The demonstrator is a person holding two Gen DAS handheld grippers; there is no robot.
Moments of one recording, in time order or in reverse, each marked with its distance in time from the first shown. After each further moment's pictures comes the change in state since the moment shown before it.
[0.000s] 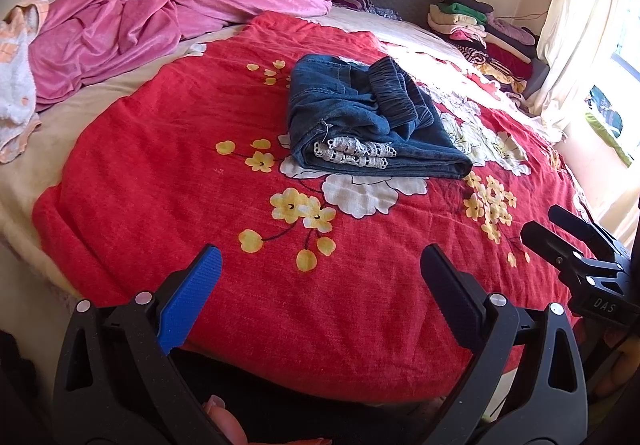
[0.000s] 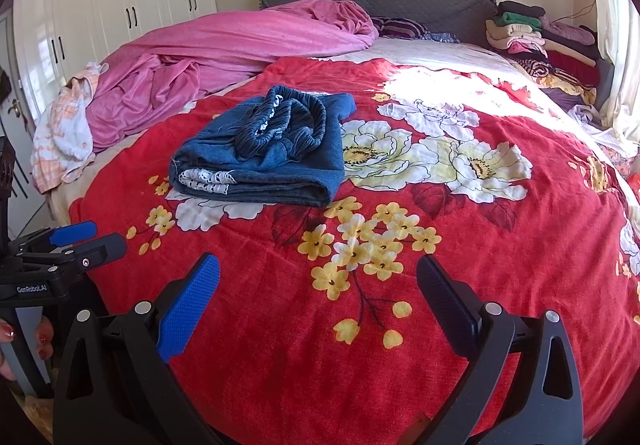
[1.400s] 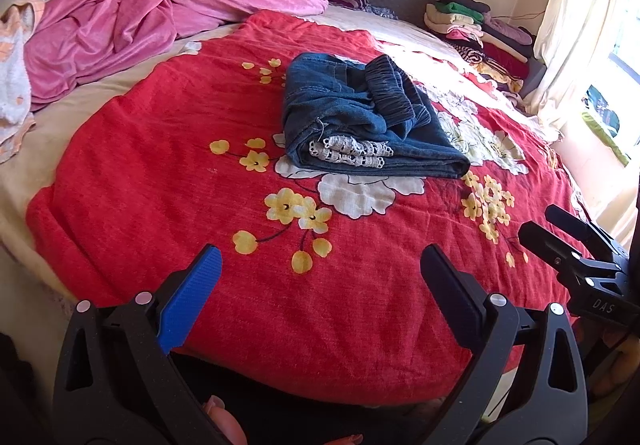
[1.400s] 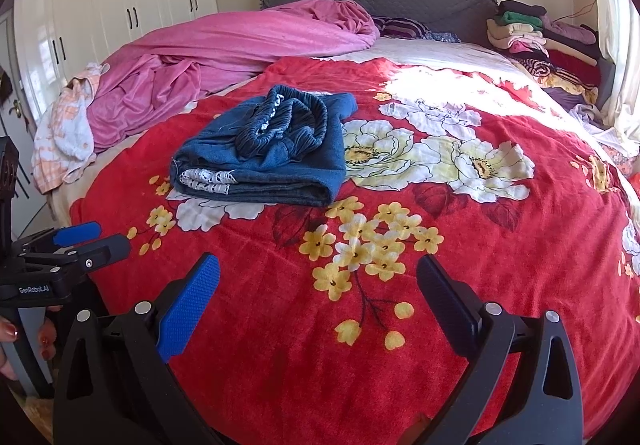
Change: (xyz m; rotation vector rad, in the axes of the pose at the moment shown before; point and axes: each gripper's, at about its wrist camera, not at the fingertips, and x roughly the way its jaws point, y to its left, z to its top) left arm 0.002 -0.001 -0.001 -0.001 0.000 -0.009; right arm 0.000 0.001 0.000 0.002 0.000 0.005
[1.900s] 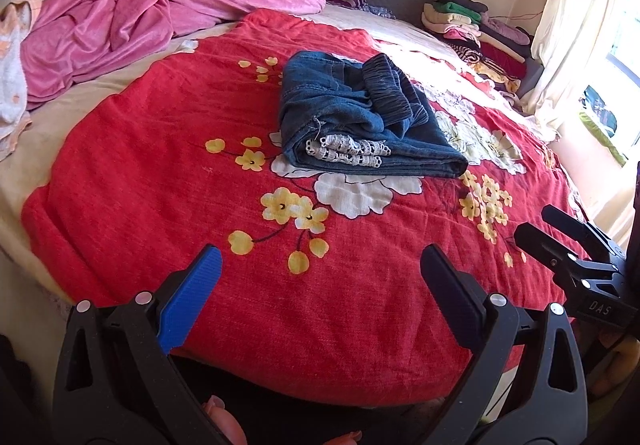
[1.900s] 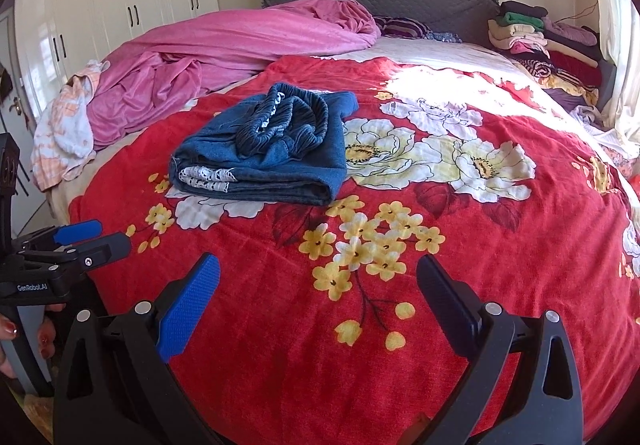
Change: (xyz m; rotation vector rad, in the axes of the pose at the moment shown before) left arm 0.001 0.000 0.000 0.001 0.001 -0.007; right arm 0.003 0.002 -0.001 -0.004 0.004 0.000
